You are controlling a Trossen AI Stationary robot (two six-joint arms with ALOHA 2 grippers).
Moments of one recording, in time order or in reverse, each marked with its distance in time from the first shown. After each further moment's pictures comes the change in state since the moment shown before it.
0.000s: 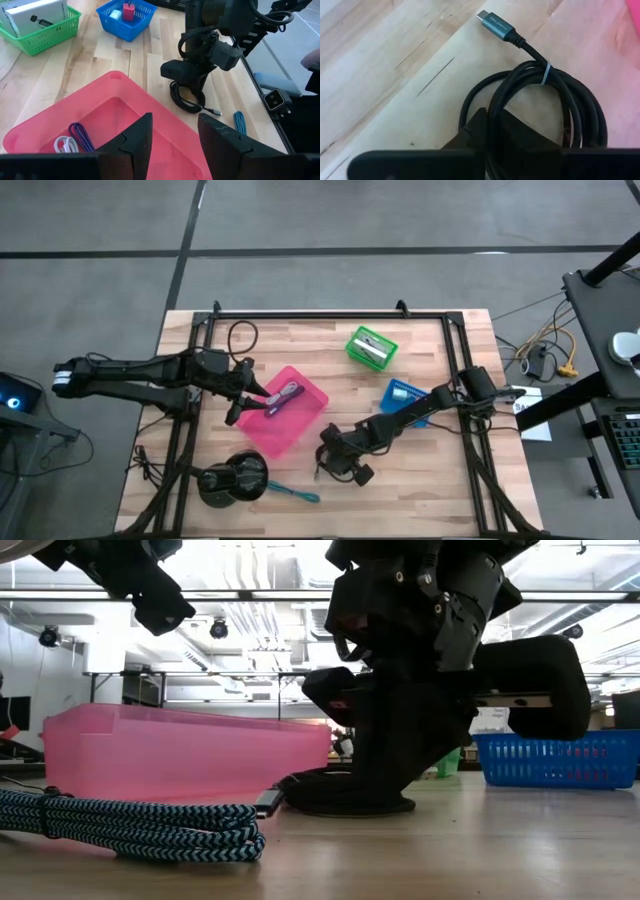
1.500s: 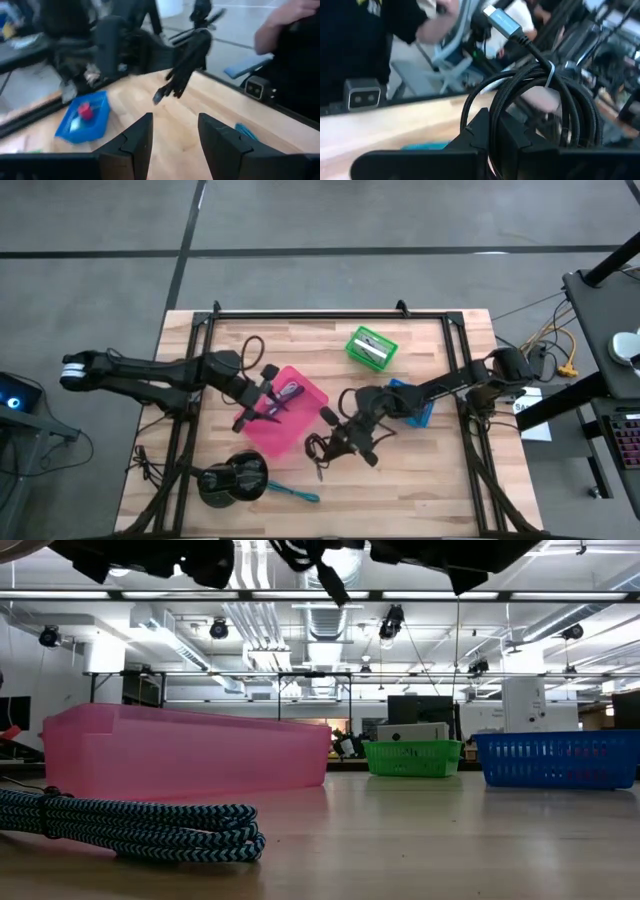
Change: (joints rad) left arm -0.029 0.193 -0.011 0.439 0.265 0.546; right arm -0.146 -0.317 -0.214 0.684 -0.464 -0.274
